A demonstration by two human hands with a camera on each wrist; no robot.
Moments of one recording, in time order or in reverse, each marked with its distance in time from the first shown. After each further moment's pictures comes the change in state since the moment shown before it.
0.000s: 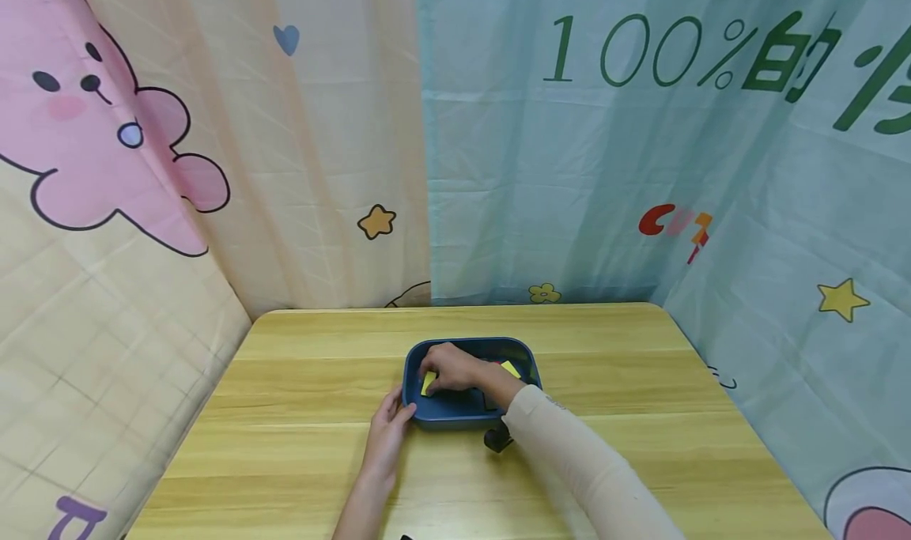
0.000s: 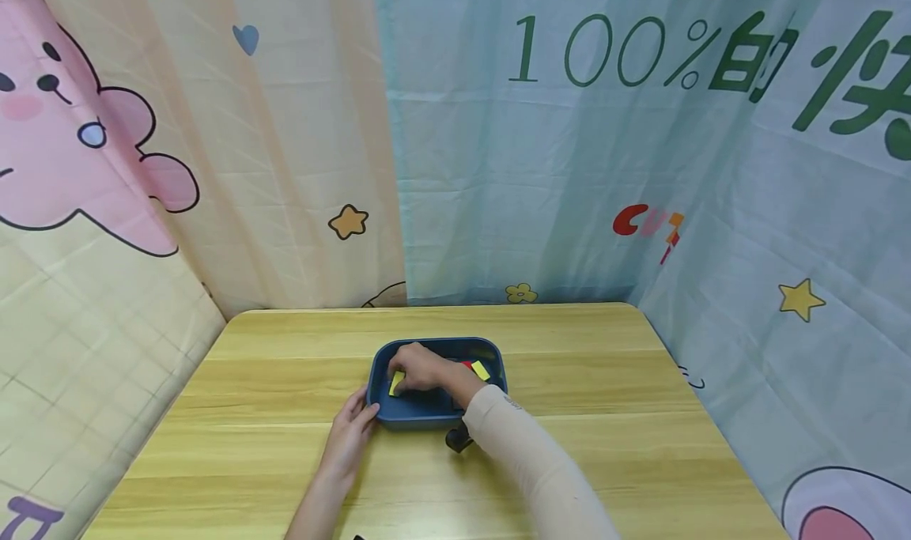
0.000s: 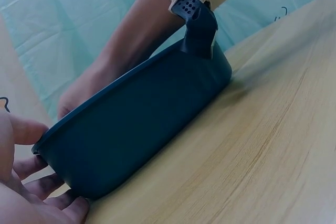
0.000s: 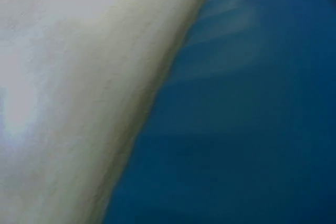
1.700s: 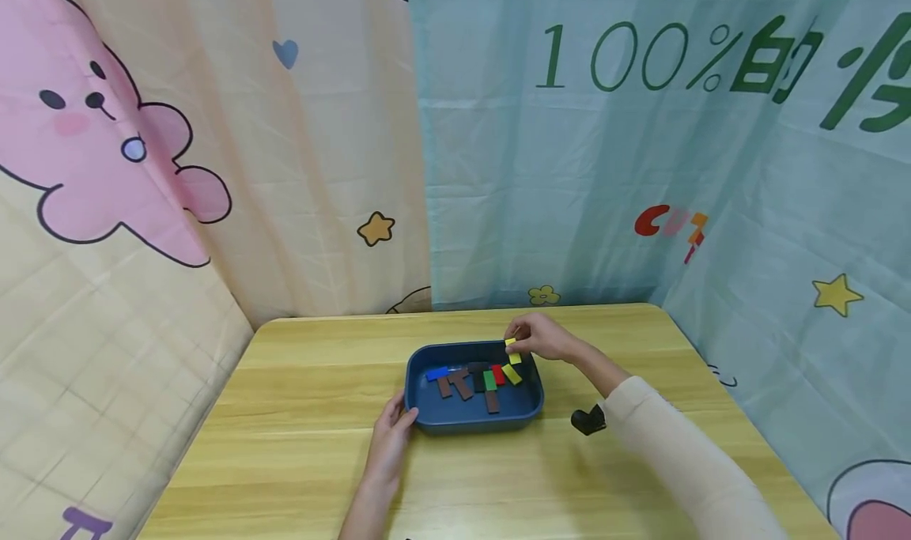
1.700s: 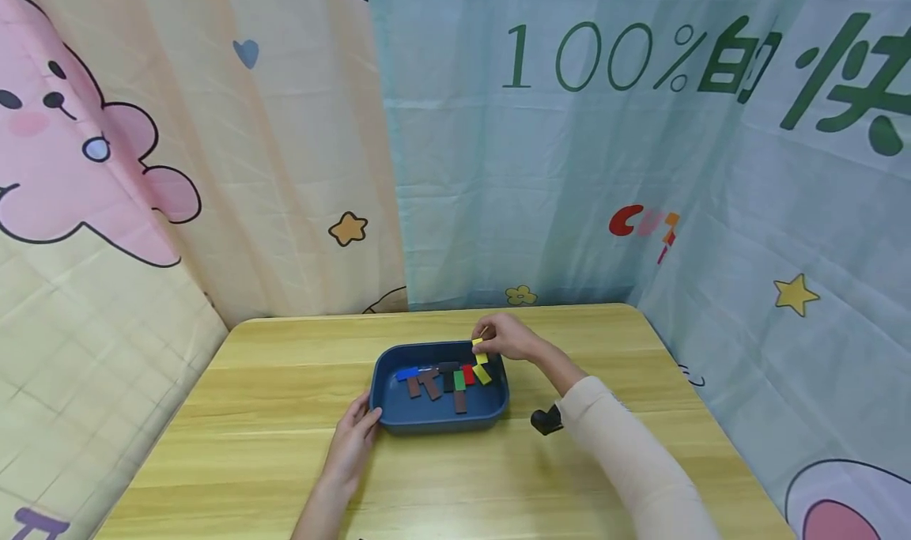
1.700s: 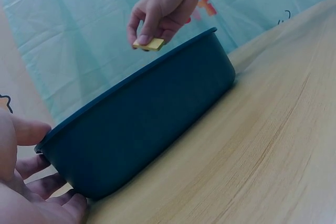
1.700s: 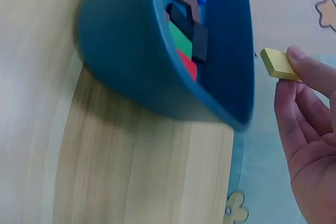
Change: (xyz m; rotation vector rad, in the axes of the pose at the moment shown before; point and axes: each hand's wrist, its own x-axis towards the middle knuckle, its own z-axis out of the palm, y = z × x) left_hand -0.002 0.001 0.000 -0.032 -0.003 -0.033; right_hand -0.135 0.056 -0.084 0.511 0.244 0.280
